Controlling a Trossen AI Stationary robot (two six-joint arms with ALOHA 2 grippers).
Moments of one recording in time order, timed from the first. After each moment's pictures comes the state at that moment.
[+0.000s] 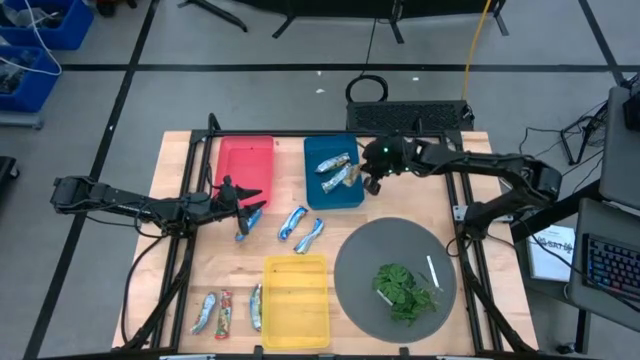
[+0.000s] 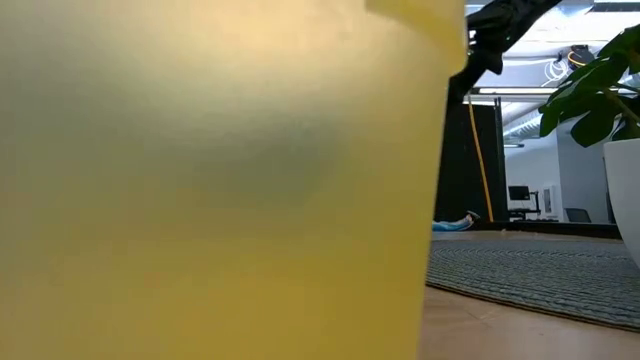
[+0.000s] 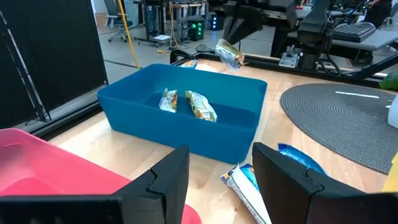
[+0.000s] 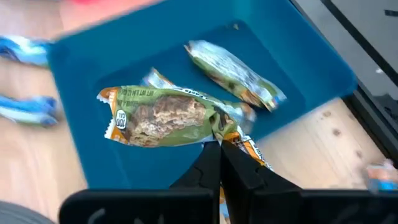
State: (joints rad) left arm -0.03 0.70 0.01 0.53 -0.41 -0.14; right arm -0.44 1.42 0.90 -0.28 -0.04 -0.02
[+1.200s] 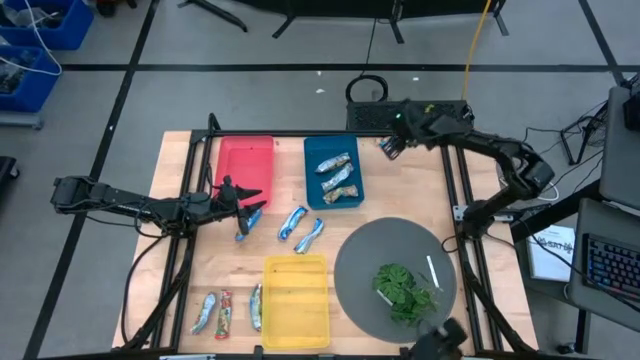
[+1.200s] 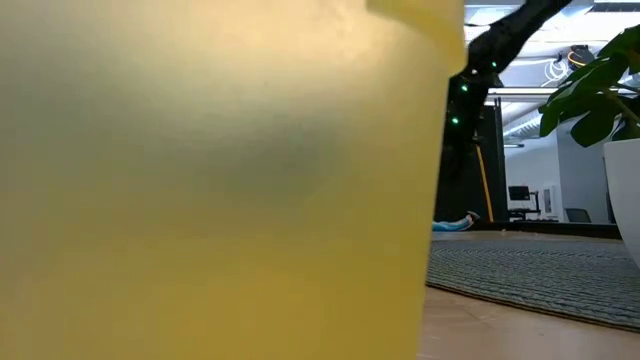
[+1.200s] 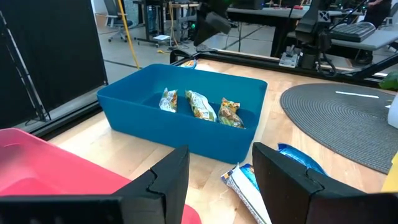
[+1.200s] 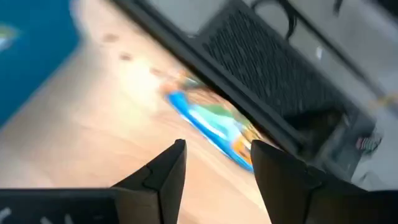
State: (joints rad) left arm -0.03 0.70 0.01 0.53 -0.41 -0.14; right arm -0.85 1.51 1.00 -0.53 0.23 -0.02
